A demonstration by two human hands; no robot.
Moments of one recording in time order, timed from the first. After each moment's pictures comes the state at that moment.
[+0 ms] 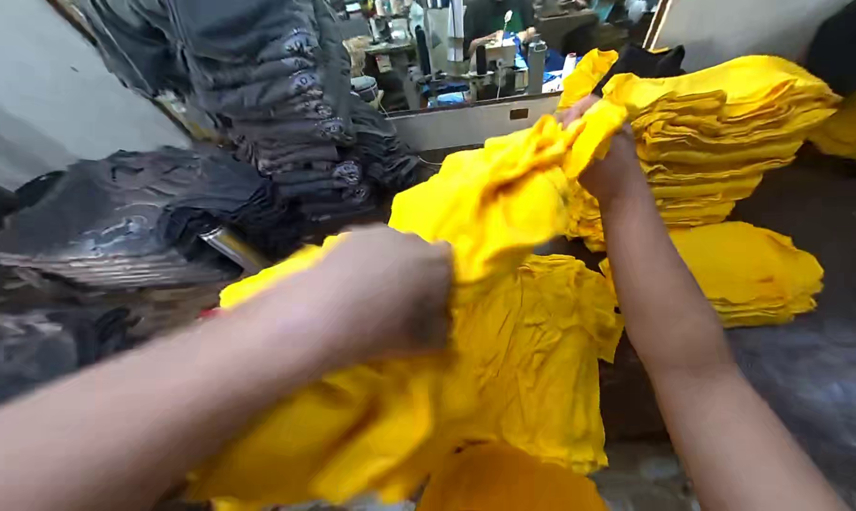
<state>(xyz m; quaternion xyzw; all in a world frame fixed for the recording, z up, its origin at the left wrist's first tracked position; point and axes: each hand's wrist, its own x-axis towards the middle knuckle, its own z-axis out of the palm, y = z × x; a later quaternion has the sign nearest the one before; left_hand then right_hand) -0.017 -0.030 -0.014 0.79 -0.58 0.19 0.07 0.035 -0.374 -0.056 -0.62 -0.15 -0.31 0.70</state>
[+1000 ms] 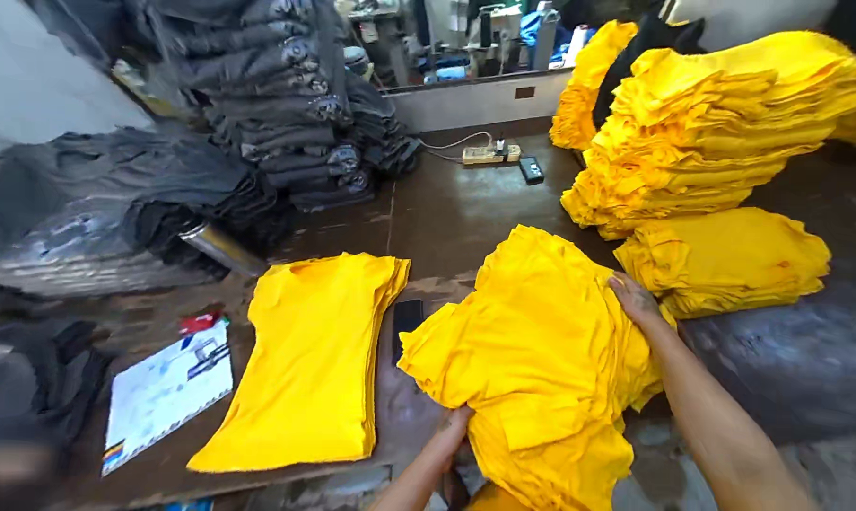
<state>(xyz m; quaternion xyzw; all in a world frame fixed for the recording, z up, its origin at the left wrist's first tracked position) -0.073 0.023 -0.293 0.71 0.16 -0.45 0.52 -0.075 -0.414 -0.305 -0.88 0.34 -0.01 0.32</state>
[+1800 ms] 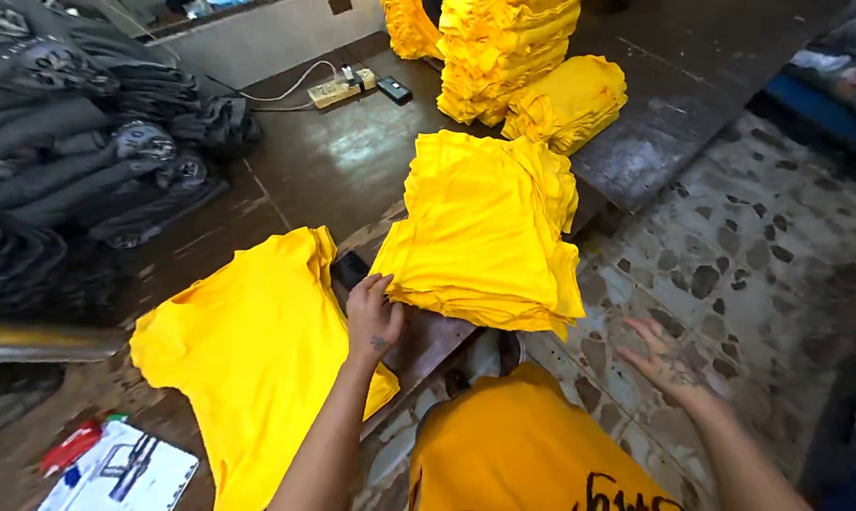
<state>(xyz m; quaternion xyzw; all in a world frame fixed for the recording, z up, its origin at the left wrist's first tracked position) 0.053 0.152 -0.325 0.77 -0.54 0.01 0.34 -0.396 -0.039 -0.266 -0.80 0.52 0.01 0.30</state>
